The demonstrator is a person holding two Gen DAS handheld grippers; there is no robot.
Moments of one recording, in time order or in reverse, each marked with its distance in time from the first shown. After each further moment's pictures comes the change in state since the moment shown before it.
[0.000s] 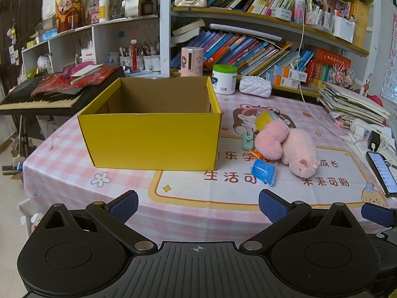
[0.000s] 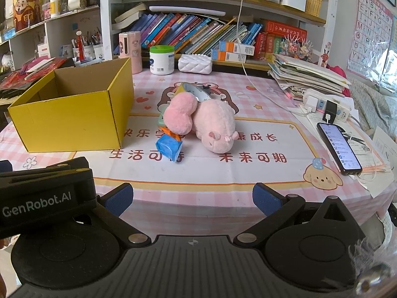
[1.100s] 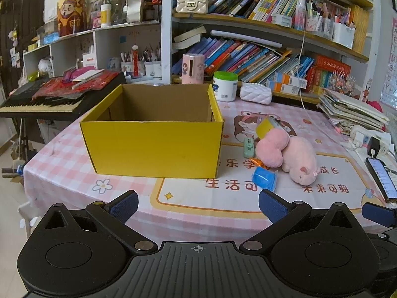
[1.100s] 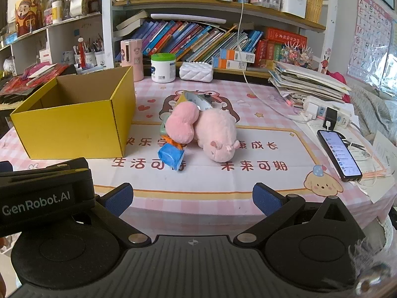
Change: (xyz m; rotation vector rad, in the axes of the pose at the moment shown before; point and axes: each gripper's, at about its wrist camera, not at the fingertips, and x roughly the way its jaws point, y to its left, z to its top) left arm -0.003 0.002 0.005 -0.005 -0.032 -0.002; right arm -0.006 -0.001 0.003 0.001 -0.038 0.005
